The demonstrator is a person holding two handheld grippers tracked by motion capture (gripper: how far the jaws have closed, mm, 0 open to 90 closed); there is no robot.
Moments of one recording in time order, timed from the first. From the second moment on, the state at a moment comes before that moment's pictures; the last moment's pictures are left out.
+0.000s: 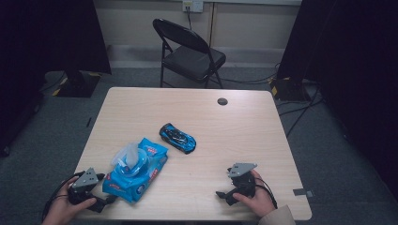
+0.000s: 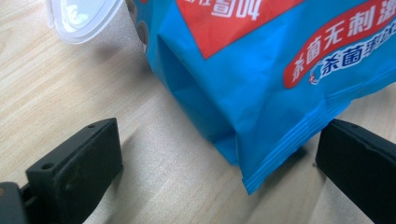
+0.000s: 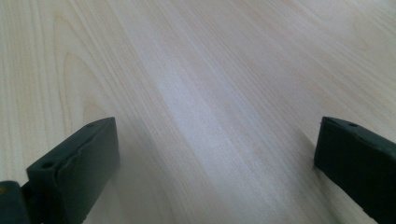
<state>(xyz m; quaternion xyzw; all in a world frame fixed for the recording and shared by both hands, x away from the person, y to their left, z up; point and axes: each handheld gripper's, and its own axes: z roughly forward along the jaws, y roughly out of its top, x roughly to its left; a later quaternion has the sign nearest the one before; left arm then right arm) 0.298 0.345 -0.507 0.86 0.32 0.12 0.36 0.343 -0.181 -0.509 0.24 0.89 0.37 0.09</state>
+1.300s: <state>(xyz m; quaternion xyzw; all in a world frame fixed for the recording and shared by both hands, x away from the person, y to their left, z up) 0.294 0.346 -0.507 0.86 0.33 0.13 0.36 0.385 -0.157 -0.484 0.28 0.87 0.40 0.07</state>
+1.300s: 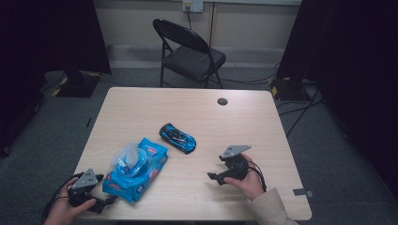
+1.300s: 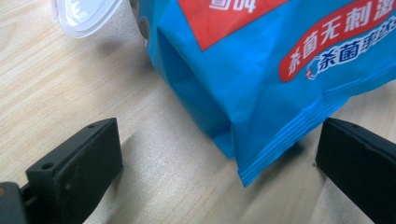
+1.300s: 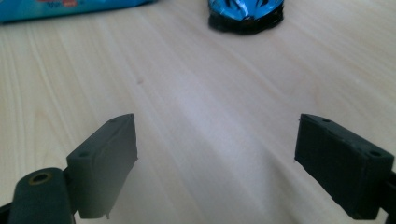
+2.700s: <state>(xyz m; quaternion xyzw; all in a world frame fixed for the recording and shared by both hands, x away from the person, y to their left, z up) 0.294 0.346 -0.507 0.86 0.33 0.13 0.36 0.454 -0.095 -0.472 0.28 0.87 0.40 0.07</state>
